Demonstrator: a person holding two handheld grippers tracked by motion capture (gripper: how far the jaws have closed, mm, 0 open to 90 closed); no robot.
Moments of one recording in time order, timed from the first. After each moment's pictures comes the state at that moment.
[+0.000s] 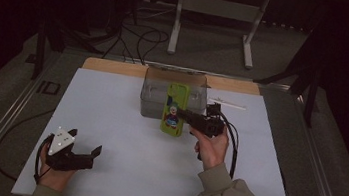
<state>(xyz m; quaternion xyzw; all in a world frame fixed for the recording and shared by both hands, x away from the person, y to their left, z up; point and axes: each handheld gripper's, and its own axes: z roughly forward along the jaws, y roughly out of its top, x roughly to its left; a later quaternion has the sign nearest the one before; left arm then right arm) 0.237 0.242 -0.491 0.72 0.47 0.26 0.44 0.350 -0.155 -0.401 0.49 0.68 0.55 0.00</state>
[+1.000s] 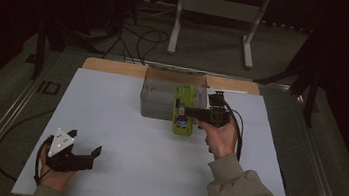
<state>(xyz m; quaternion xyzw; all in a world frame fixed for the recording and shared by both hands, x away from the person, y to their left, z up) 0.236 0.242 -0.495 0.72 0.47 0.27 0.45 0.374 -0.164 -0.382 0.53 0.73 0.43 0.00</state>
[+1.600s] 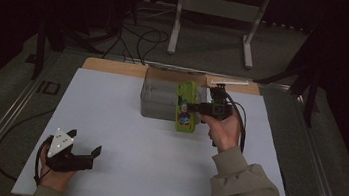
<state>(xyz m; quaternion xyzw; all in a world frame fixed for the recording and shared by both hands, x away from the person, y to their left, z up) 0.235 0.242 -0.494 0.71 0.46 0.27 0.45 0.389 -0.166 -0.367 0.54 0.74 0.40 -0.01</state>
